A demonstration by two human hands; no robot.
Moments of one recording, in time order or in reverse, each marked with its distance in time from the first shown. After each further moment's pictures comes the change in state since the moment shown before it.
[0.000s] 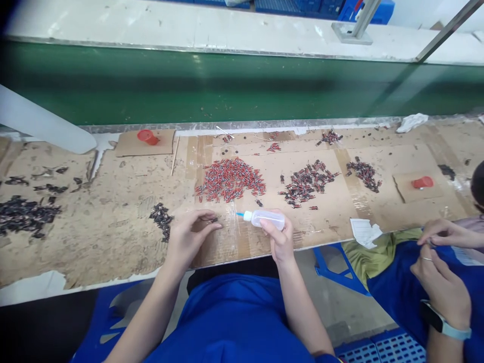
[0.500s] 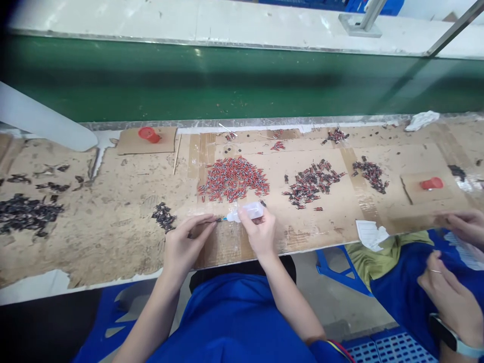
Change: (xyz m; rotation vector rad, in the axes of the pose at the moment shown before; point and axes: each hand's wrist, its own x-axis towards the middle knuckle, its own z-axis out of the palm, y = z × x) left_hand -0.008 0.008 -0.009 -0.001 0.052 -0.075; right_hand 0.003 0.013 0.046 -0.238 -0.037 -0.129
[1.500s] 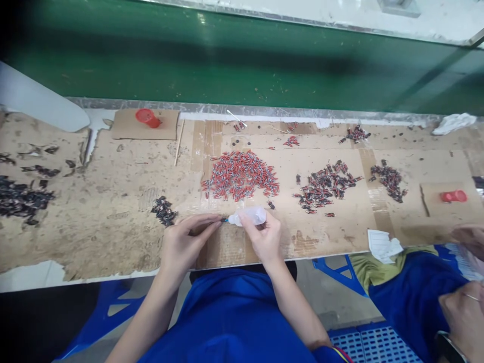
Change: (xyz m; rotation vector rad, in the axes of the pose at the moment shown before) left_hand 0.006 0.002 -0.005 0.014 -0.054 -0.112; right_hand 0.001 0.006 0.000 -0.124 -0.077 -0.024
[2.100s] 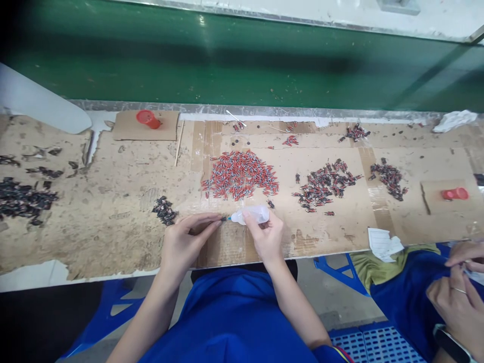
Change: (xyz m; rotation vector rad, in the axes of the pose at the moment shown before) left_hand -0.001 -0.002 0.001 -0.026 0.008 0.005; right_hand 0.000 0.003 -0.001 0.081 0.057 0.021
